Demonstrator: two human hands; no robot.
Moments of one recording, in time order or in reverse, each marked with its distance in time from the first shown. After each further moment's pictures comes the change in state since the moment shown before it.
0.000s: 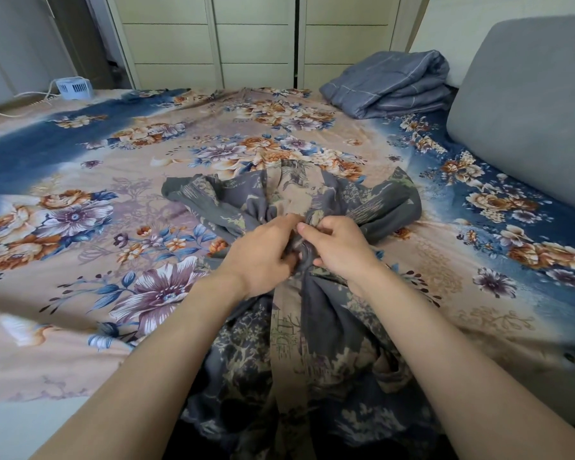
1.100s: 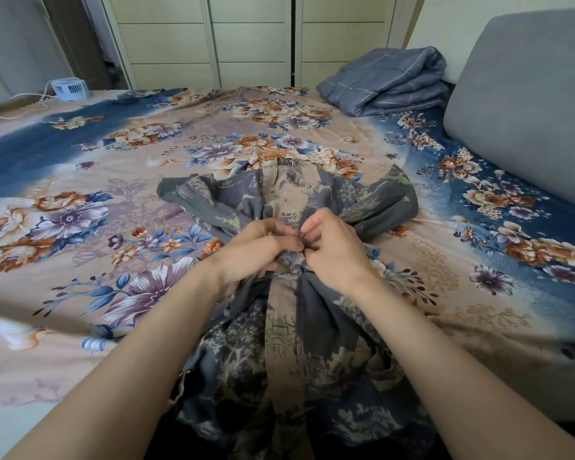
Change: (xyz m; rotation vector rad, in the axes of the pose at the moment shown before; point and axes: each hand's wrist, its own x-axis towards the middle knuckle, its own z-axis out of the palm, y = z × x) left_hand 0.006 0.011 -0.006 -0.790 -0.109 -0.428; right_hand -0.013 0.003 -0.005 -0.382 0.026 -0.192
